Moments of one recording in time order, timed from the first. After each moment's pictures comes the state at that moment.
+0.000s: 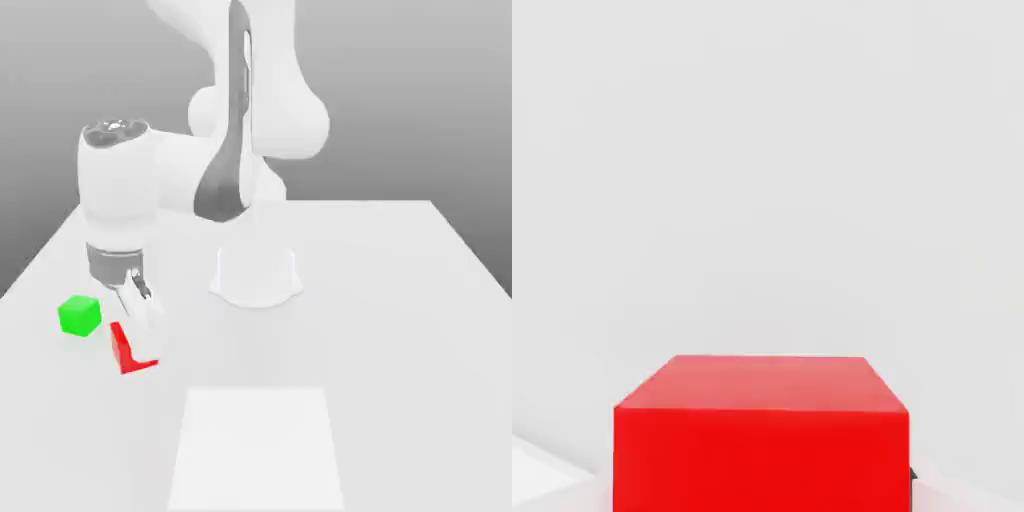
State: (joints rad) arm -0.56 -0.09 0.02 -2.84 -0.17 2.75 1.52
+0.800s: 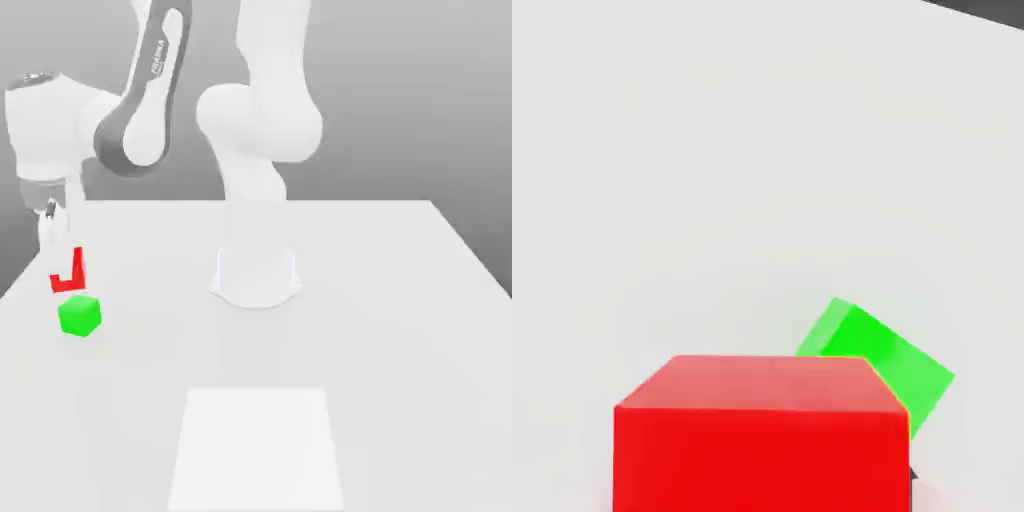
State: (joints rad) arm -0.84 -0.25 -0.33 -2.91 -0.23 2.67 1.15
